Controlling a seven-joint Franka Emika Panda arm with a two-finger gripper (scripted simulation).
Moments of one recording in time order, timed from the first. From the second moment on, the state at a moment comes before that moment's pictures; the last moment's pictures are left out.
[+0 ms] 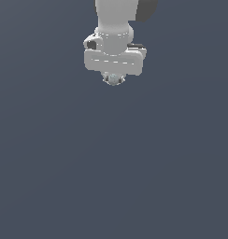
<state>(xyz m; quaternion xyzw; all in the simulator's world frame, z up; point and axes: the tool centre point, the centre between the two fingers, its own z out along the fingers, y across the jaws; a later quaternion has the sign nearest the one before) -0.110 -0.002 0.335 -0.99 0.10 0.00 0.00</state>
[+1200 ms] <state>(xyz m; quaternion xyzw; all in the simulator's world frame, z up) -0.108 -0.012 0.477 -0.99 0.10 0.00 0.00</state>
